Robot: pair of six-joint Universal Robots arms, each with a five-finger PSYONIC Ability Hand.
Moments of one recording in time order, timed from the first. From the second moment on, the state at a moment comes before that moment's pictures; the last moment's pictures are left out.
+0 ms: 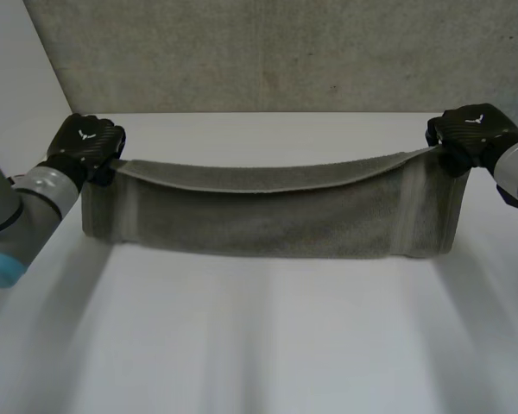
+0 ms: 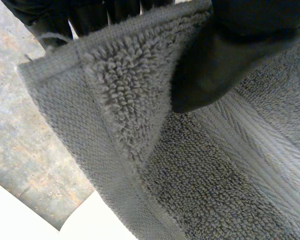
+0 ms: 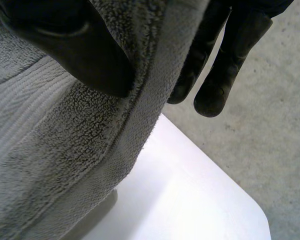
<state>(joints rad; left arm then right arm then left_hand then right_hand) 4.59 -2.06 -1.45 3.48 -1.25 3.57 1.64 -1.08 1.21 0.08 1.19 2.67 1.27 1.35 1.34 1.35 1.15 1.33 1.31 1.33 1.33 1.17</state>
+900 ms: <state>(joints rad) 4.55 -2.46 -0.92 3.38 -1.41 3.58 1.73 -0.76 0.97 -0.06 1.40 2.71 0.24 0.24 0.24 0.25 0.05 0.23 0.24 0.24 0.26 0.06</state>
